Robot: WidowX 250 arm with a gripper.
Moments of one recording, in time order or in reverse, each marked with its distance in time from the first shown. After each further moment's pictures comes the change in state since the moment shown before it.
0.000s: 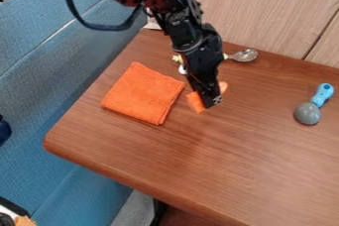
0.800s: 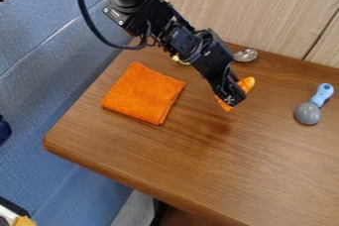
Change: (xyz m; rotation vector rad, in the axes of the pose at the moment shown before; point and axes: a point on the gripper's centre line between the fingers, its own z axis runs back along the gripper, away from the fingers) arm 0.024 -0.003 -0.026 -0.177 -0.315 -0.186
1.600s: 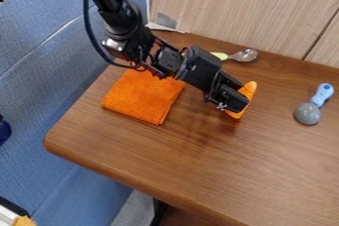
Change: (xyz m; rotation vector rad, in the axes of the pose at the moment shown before) arm -0.013 -0.001 -0.021 -0.201 -0.273 -0.011
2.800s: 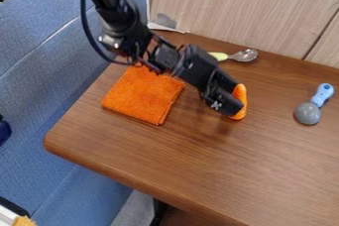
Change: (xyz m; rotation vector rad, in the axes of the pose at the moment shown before) arm 0.009 -0.001 0.011 0.012 0.040 -0.005
